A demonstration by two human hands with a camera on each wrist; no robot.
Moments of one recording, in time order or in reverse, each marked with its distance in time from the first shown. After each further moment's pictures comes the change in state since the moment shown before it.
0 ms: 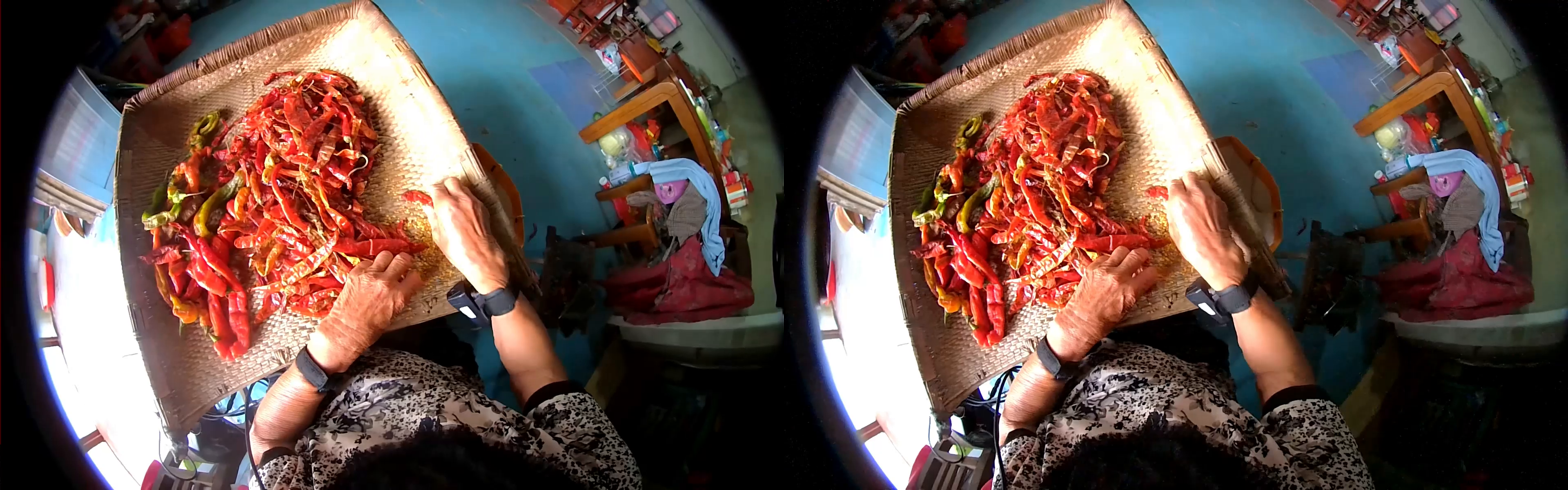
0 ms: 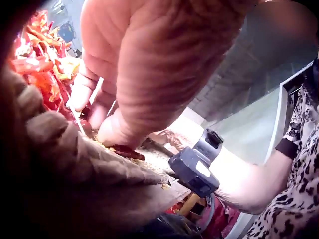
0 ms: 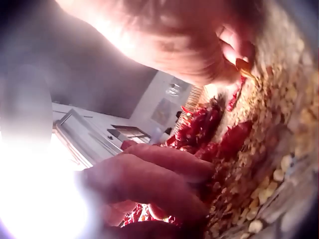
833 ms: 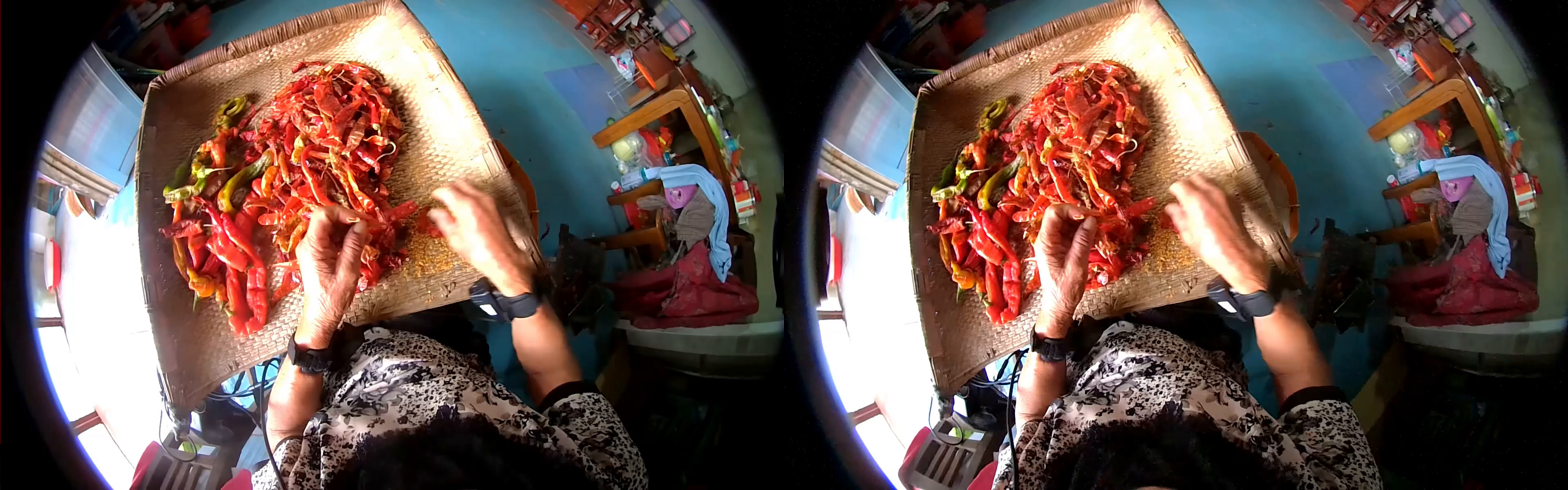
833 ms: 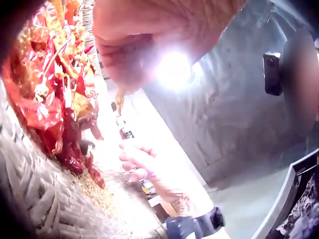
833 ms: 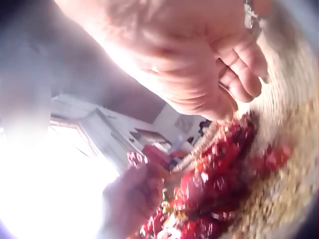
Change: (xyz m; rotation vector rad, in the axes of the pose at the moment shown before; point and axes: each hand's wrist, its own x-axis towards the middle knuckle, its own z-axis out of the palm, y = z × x) left_hand -0.033 -0.026 -0.015 -1.184 0.741 -0.570; right_hand -0.009 -0.014 -0.001 0.259 -0.038 -0.158
